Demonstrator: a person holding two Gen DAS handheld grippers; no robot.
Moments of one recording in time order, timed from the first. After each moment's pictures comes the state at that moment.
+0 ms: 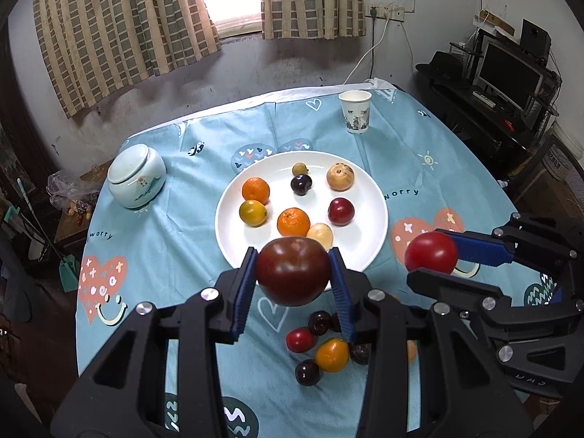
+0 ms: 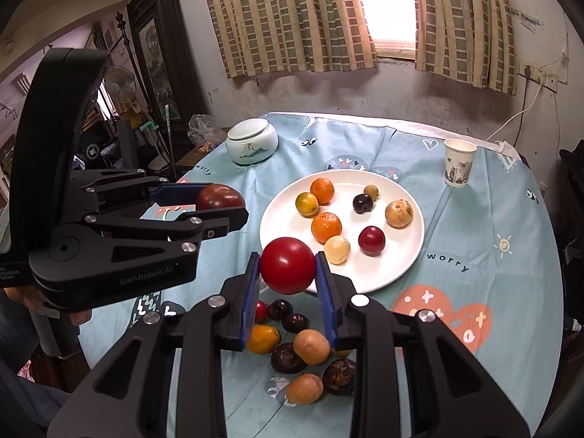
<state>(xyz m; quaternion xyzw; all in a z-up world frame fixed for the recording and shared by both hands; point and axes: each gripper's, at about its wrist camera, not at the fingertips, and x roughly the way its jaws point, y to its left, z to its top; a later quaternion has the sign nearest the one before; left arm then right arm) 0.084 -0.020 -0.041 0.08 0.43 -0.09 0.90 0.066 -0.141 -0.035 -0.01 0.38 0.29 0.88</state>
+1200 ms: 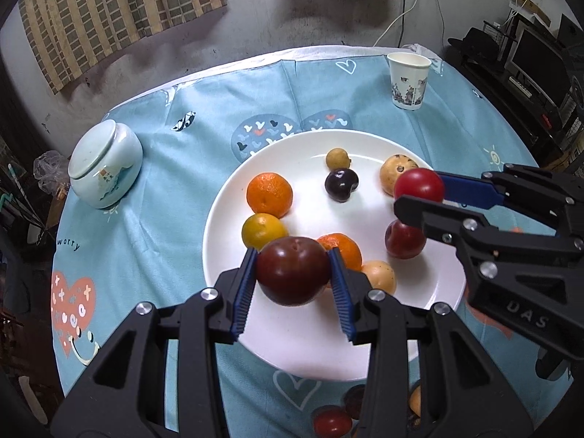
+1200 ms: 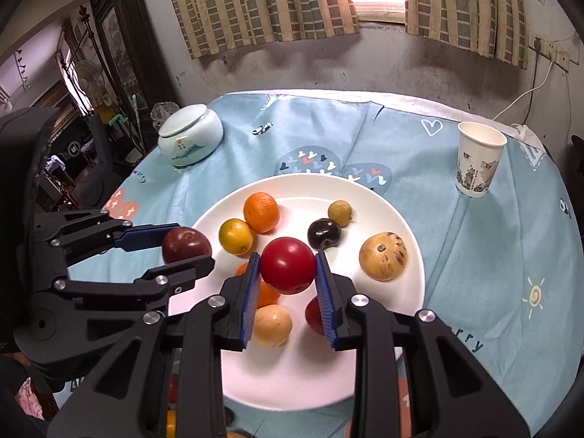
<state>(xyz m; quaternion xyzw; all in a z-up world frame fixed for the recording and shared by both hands) 0.208 -0.011 -0.126 0.08 0.49 -0.07 0.87 0.227 -0.128 -0.110 0.00 0.43 0.26 0.87</state>
